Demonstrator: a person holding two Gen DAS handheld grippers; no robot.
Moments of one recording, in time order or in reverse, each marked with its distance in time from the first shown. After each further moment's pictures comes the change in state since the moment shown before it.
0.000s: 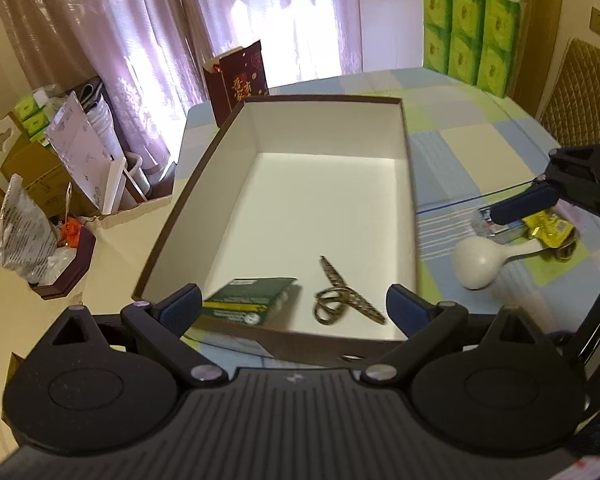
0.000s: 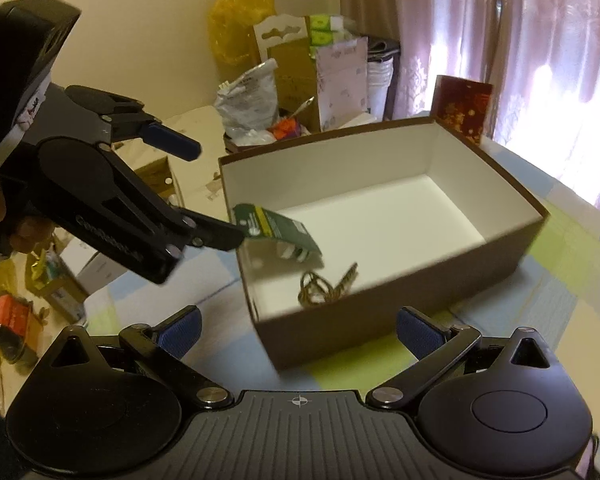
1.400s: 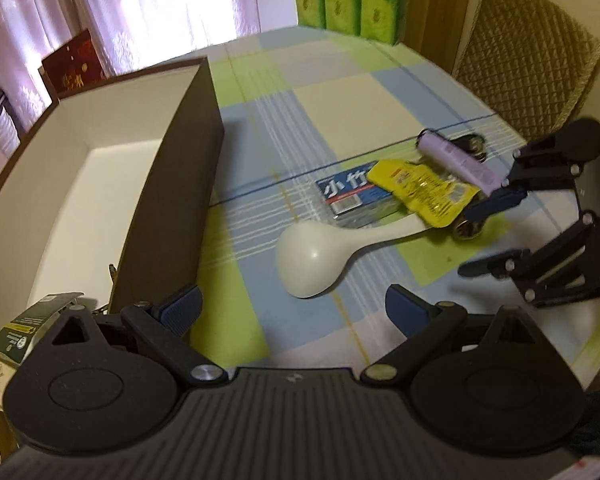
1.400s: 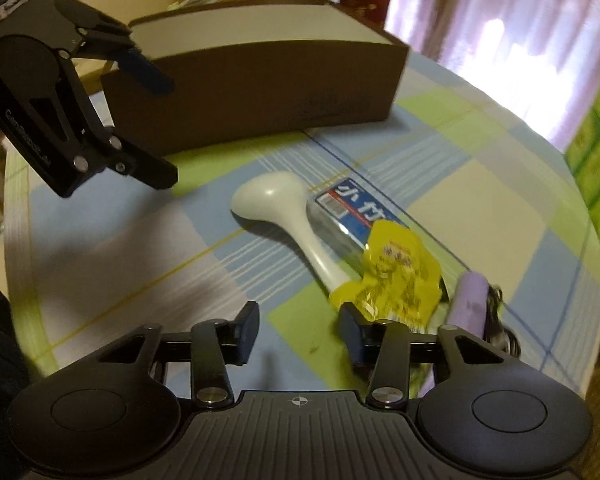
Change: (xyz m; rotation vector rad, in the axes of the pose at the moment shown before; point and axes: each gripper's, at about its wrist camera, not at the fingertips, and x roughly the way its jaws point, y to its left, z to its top) left arm 0.086 -0.170 0.001 0.123 0.080 -0.194; right arm -0.029 -0.120 -0.146 -0.089 0.160 -0.155
